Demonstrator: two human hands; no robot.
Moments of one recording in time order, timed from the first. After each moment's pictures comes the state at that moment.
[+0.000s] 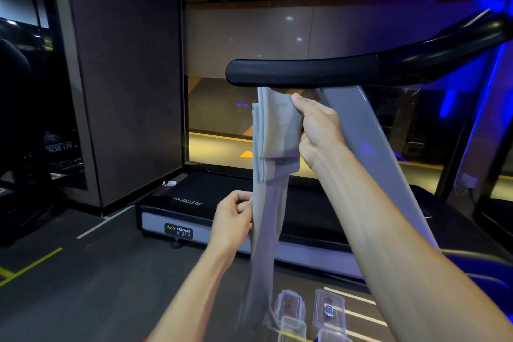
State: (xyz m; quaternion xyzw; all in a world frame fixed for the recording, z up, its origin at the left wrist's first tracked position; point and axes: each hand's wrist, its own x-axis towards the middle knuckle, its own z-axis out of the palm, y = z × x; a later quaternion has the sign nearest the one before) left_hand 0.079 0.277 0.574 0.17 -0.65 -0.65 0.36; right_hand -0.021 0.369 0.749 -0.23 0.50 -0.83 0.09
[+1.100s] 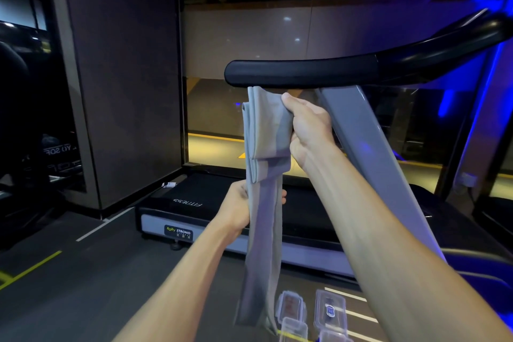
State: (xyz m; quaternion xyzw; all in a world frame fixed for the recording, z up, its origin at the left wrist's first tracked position) left_hand 0.067 0.269 0.610 0.08 -0.70 -0.65 0.29; right_hand -0.008 0.358 0.751 -0.24 0.49 -0.83 0.09
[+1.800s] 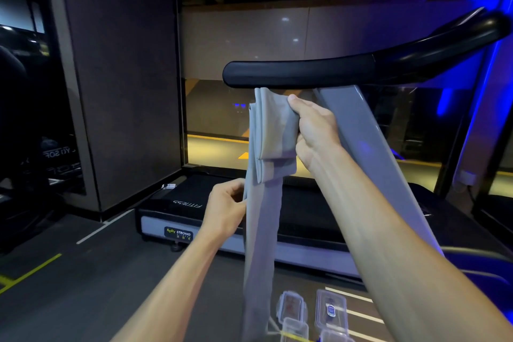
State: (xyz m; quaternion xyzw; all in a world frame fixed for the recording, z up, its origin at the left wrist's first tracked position) left_hand 0.082 0.258 0.602 0.09 -0.75 -0.52 0.39; right_hand -0.020 0.366 0.749 -0.23 0.50 -0.83 0.07
